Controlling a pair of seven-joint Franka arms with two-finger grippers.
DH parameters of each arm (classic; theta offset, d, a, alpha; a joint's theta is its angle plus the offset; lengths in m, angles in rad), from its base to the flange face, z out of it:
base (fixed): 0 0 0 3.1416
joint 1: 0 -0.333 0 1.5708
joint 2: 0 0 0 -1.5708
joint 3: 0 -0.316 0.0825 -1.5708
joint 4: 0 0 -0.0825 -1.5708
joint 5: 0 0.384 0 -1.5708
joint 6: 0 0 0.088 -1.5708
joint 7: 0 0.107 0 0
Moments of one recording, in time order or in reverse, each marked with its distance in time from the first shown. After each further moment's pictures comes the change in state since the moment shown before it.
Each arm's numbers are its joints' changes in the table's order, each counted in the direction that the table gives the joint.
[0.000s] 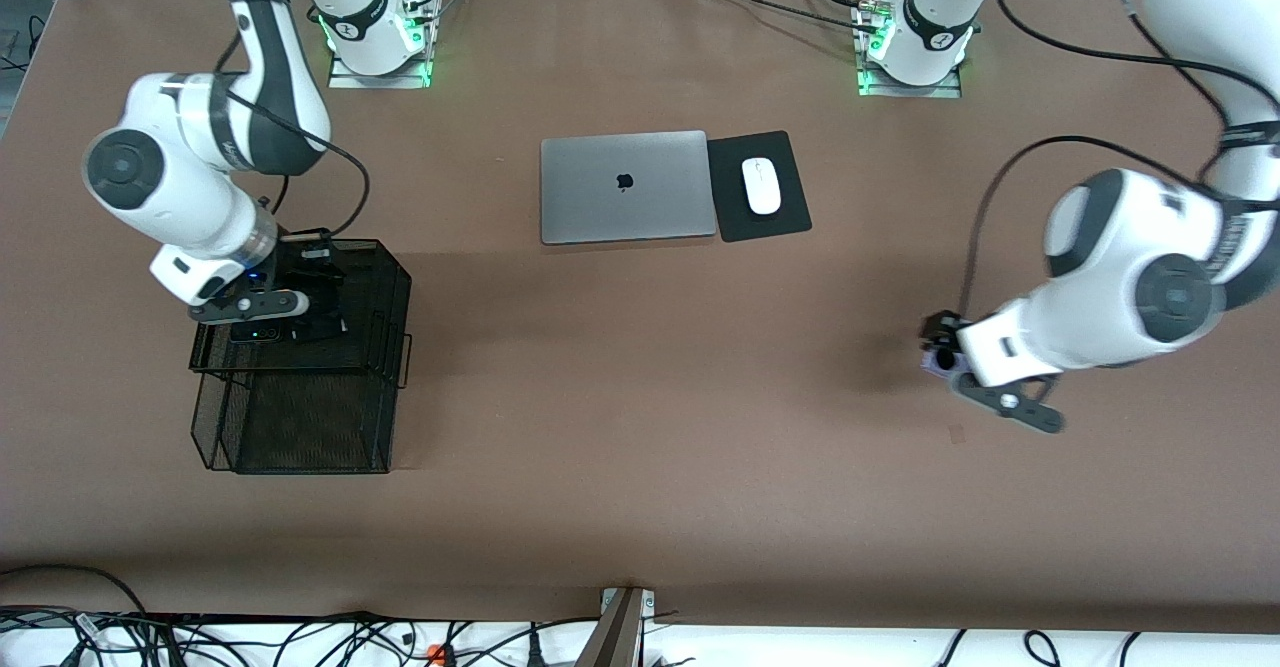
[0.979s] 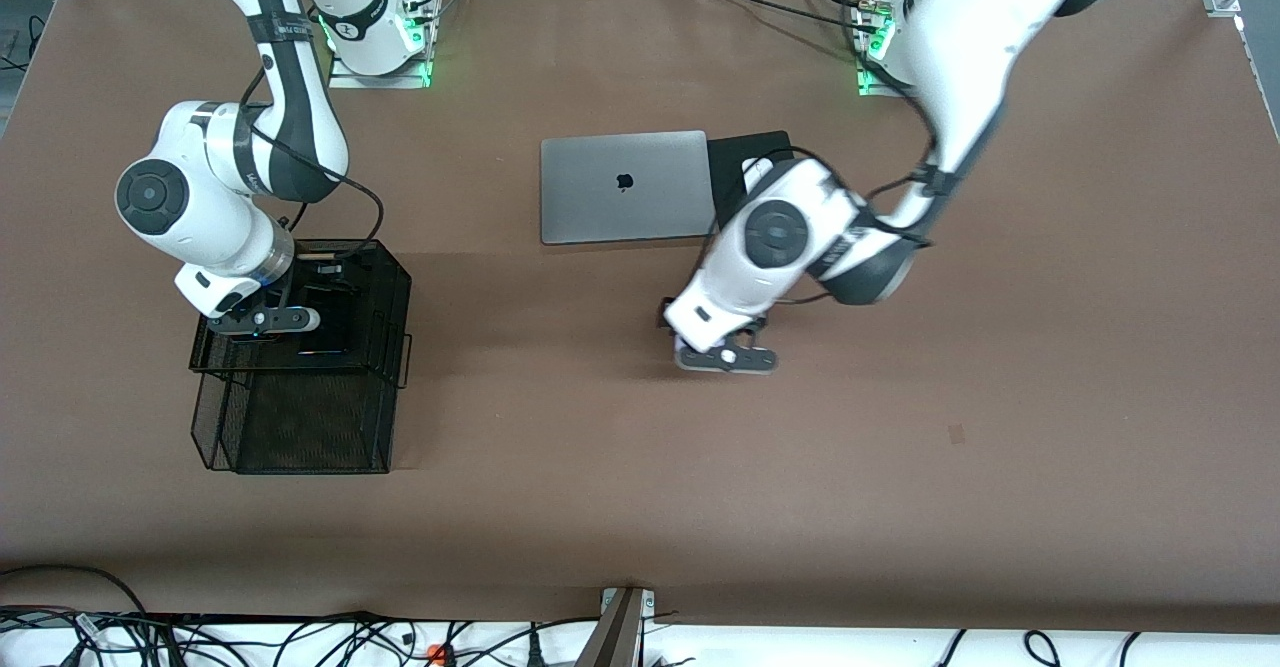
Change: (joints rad) left arm 0.621 0.190 -0.235 0.054 -0.012 -0.388 -0.745; right arm 0.008 0.076 0.007 0.033 0.116 -0.034 0.000
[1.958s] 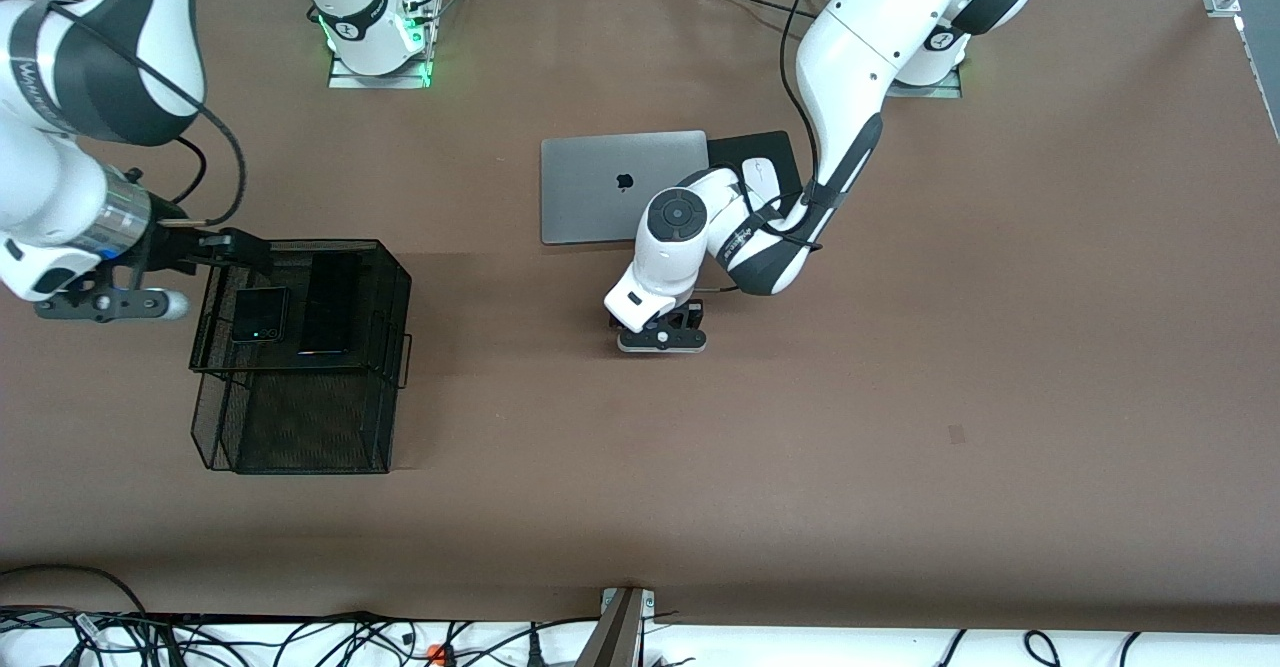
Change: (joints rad) left arm 0.245 0.124 -0.199 0.017 0.005 -0.200 -0.130; right arm 0.013 -0.015 0.140 0.439 -0.001 0.516 0.045
